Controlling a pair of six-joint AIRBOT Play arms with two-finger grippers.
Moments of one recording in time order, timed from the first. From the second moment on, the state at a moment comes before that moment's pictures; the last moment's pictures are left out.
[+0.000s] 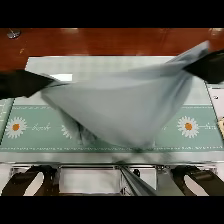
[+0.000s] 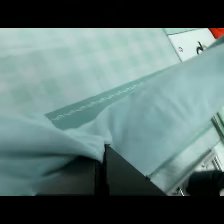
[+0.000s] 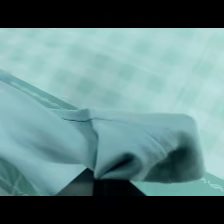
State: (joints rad) left arm 0.08 -0.75 1.09 0.70 -1.30 -1.28; right arm 0.11 -0.94 1.51 -1.16 1.46 1.41
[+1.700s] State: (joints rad) left arm 0.52 -1.09 0.43 0.67 -1.19 -1.17; right arm -0.50 -1.13 0.82 -0.97 1.27 1.31
